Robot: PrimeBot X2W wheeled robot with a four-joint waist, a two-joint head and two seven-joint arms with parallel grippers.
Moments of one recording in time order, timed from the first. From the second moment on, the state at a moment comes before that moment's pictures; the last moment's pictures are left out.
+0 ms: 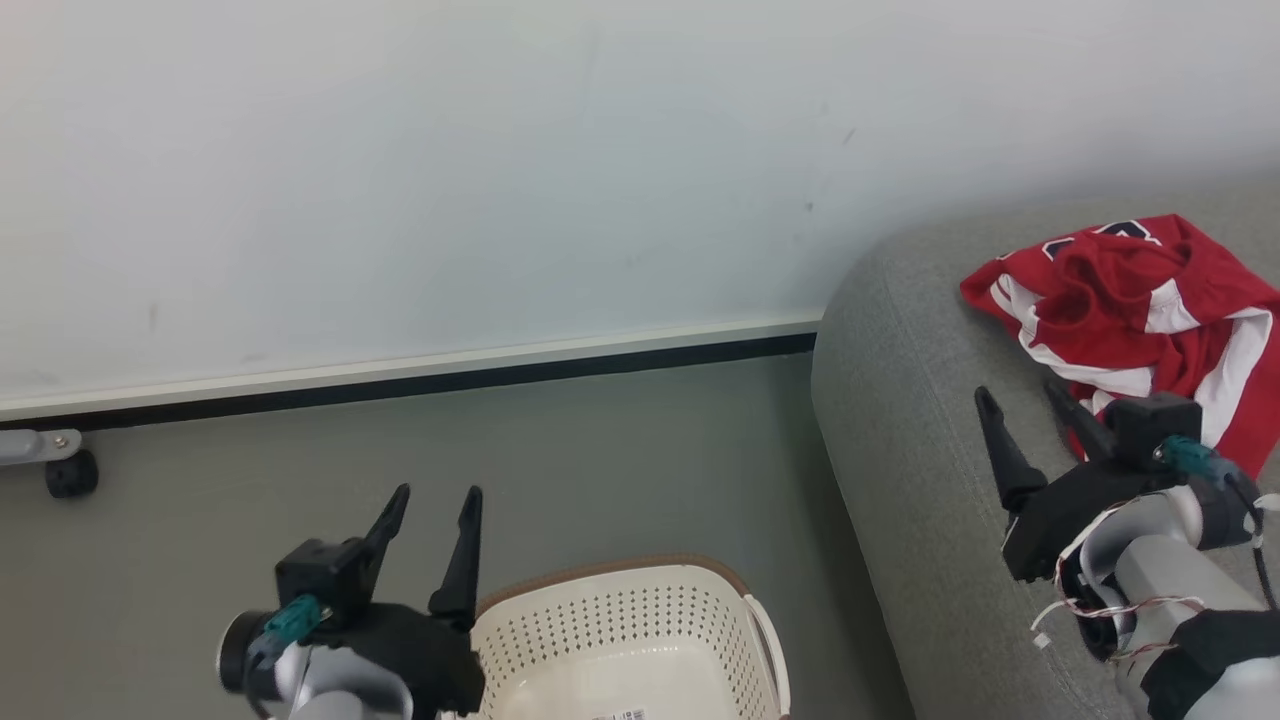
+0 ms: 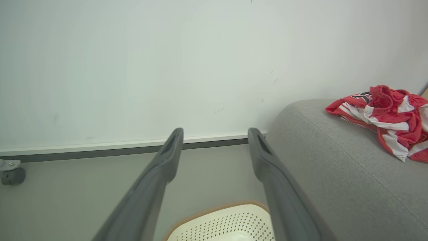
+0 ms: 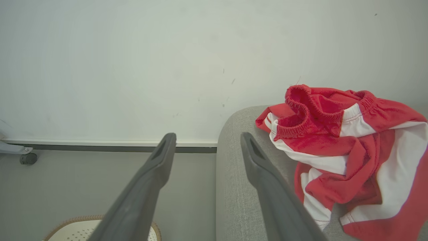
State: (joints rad) left arm -0.33 0.21 -0.55 0.44 -0.67 0.12 -0.25; right arm -0.65 -0.33 0.60 0.87 0.61 0.07 -0.25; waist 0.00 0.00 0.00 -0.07
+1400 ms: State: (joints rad) left arm 0.18 0.16 -0.16 0.10 -0.46 0.12 -0.25; right arm -0.09 -0.29 0.41 0.19 0.49 -0.12 -0.25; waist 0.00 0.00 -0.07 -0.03
